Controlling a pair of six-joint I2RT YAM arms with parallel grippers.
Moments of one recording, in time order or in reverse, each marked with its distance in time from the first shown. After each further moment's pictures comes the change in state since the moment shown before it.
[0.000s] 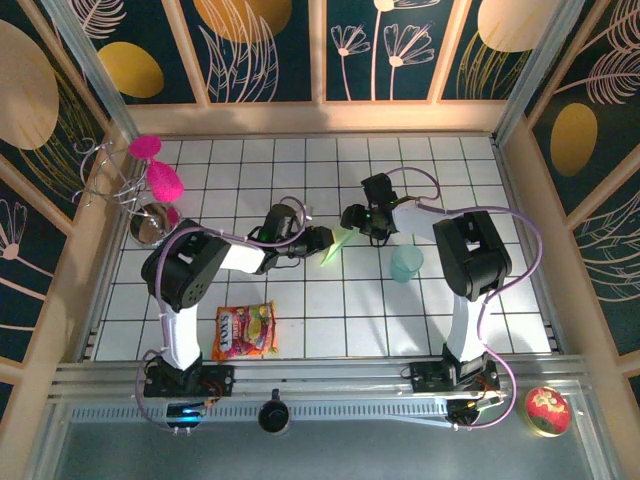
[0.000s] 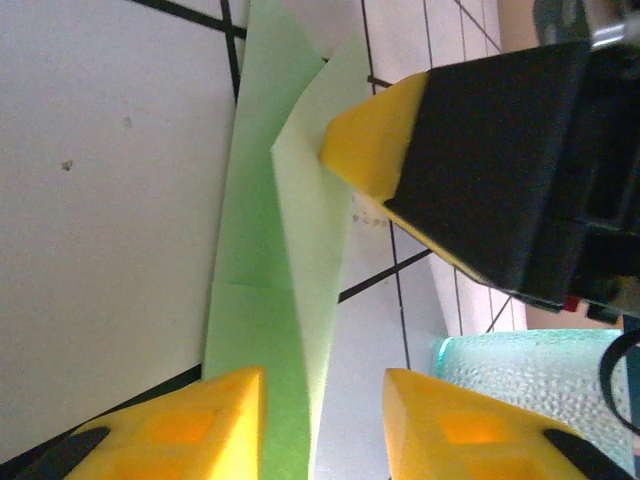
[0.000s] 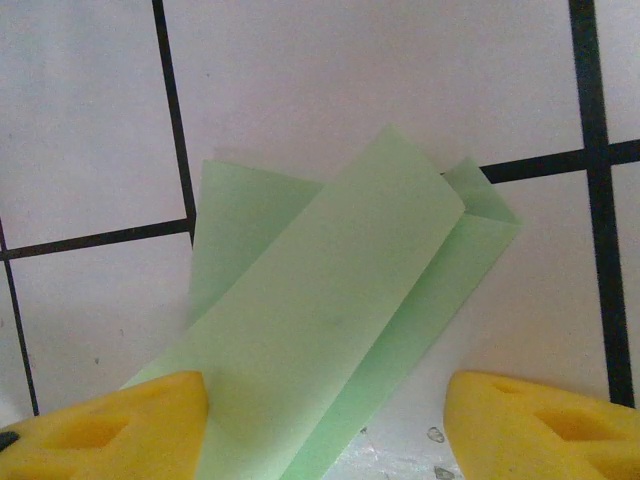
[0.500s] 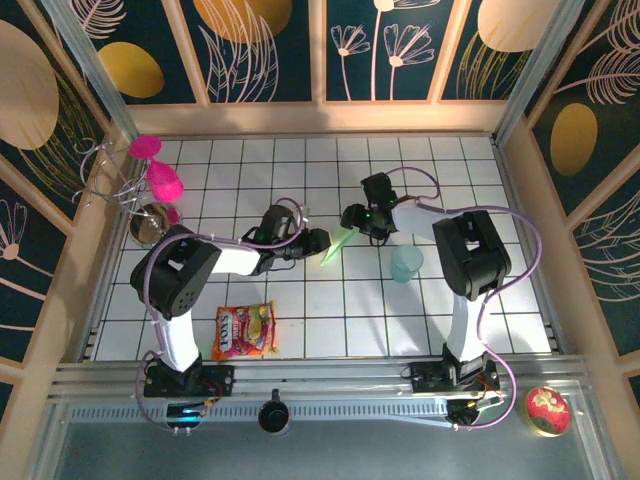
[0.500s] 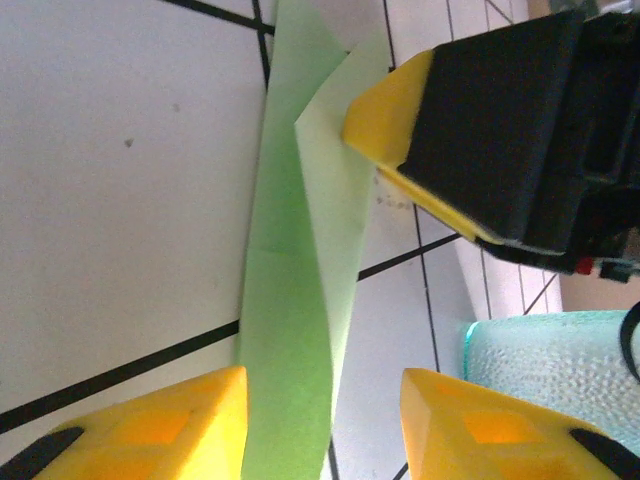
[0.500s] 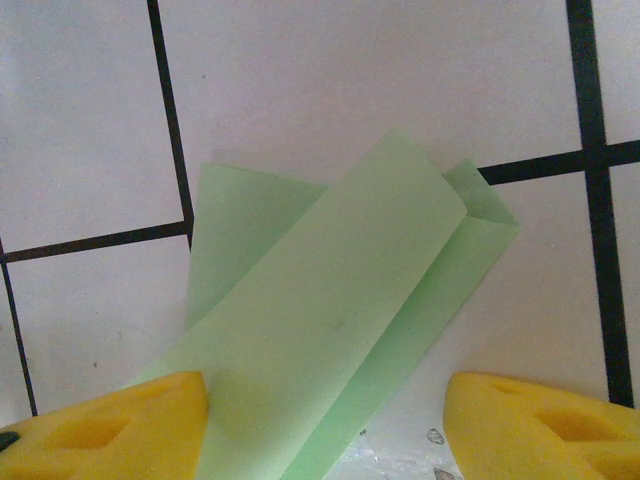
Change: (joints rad) left arm -0.001 -0.074 -0.037 -0.100 -0.049 0.071; right arm 0.000 0.006 0.010 -0.010 0.002 0.004
